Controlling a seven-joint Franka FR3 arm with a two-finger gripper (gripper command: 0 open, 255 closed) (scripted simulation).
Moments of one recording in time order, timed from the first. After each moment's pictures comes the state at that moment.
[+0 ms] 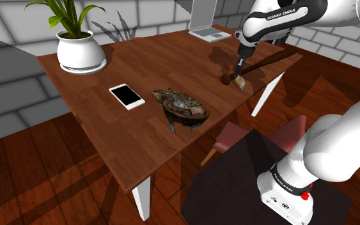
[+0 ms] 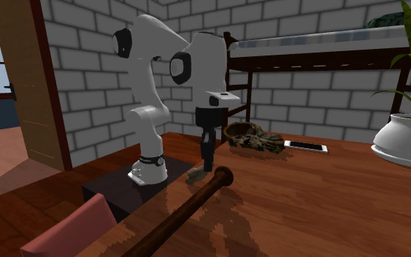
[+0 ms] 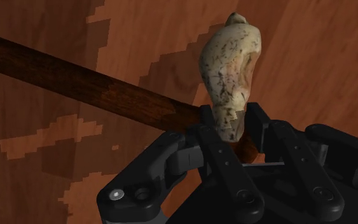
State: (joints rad) arm 0.15 -0.17 -0.52 -2.23 -0.14 2.12 -0.72
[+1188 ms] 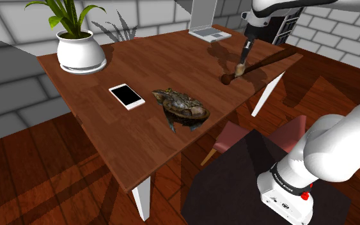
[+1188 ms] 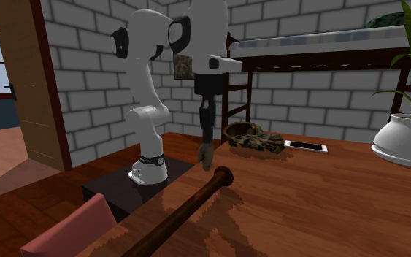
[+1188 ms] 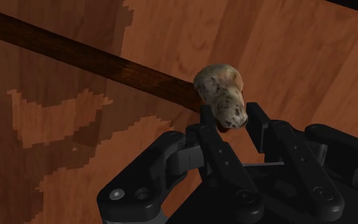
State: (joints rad) arm 0.16 -0.22 -0.50 -2.07 -0.15 1.90 -0.71
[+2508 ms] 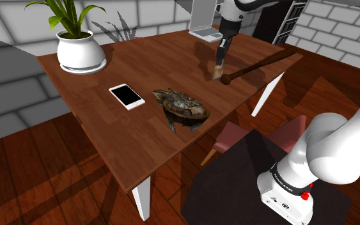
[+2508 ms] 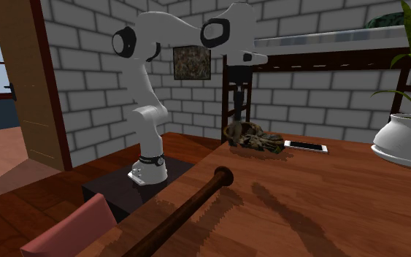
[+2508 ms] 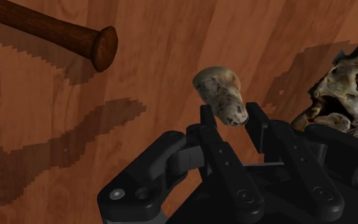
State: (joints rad) arm 0.28 -0.30 -0.26 -2.08 -0.12 1.80 -0.36
